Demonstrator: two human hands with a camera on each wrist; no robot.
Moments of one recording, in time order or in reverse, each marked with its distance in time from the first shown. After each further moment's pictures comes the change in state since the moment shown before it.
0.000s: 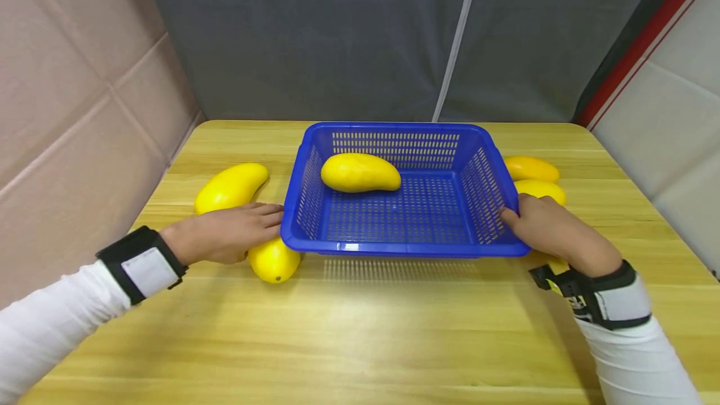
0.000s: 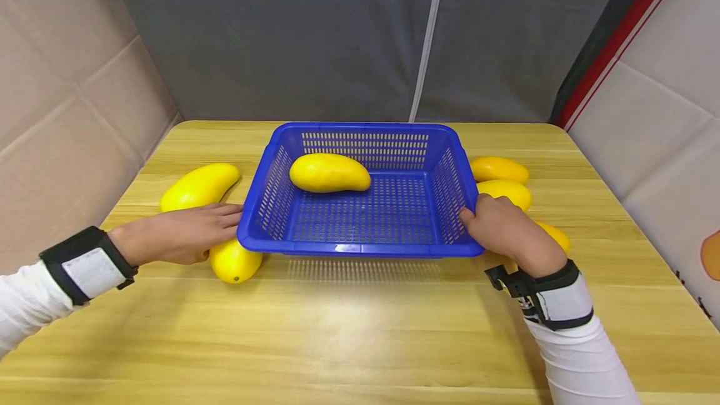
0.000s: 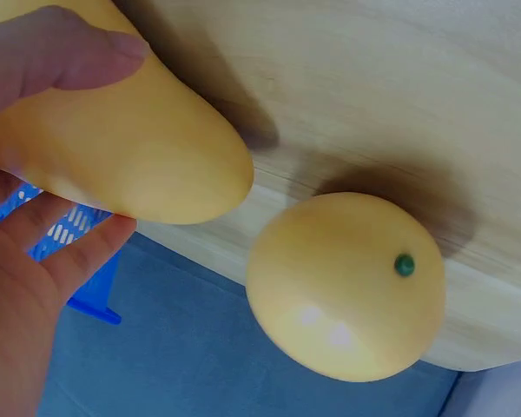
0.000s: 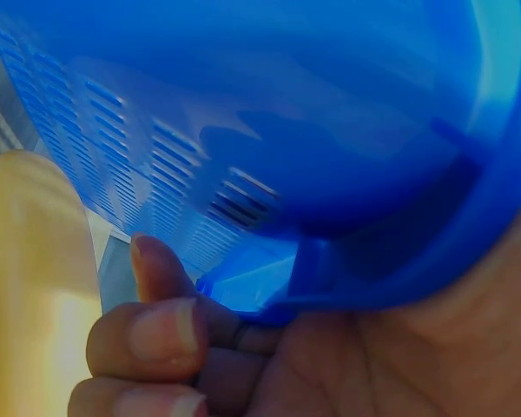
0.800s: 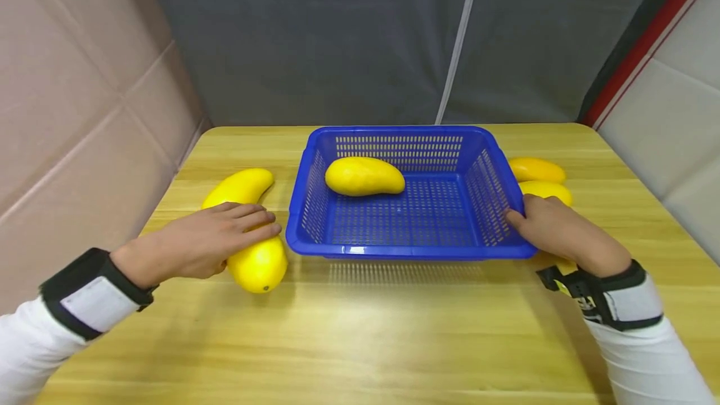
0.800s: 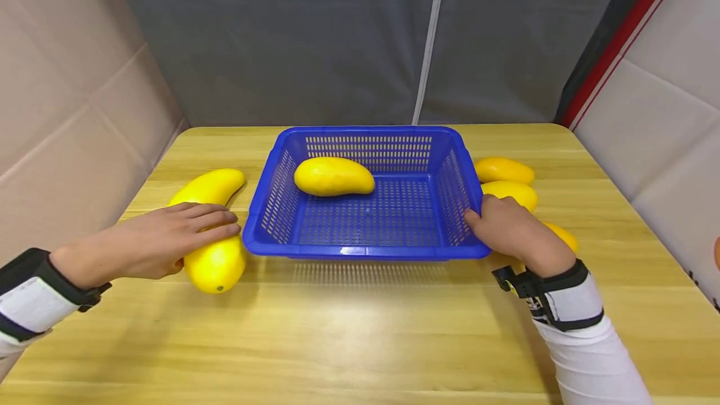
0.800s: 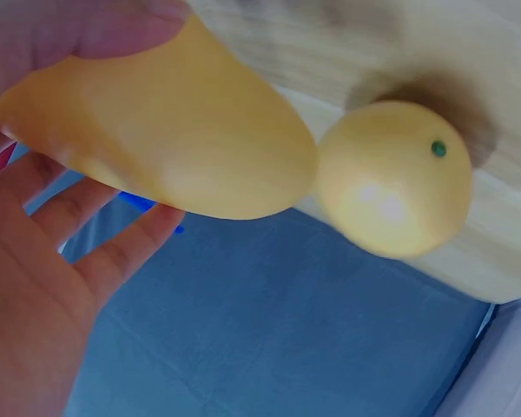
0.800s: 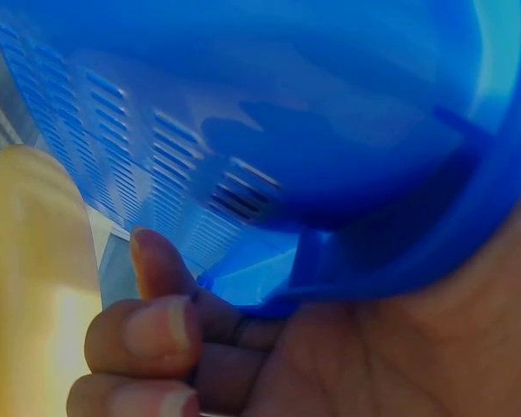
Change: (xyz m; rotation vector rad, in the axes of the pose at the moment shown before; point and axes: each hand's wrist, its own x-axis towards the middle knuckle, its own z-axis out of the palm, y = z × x) left_hand -0.032 0.023 -0.037 0.048 0.089 -0.097; right_hand -0.001 0.001 -0.001 0.012 0.018 -0.039
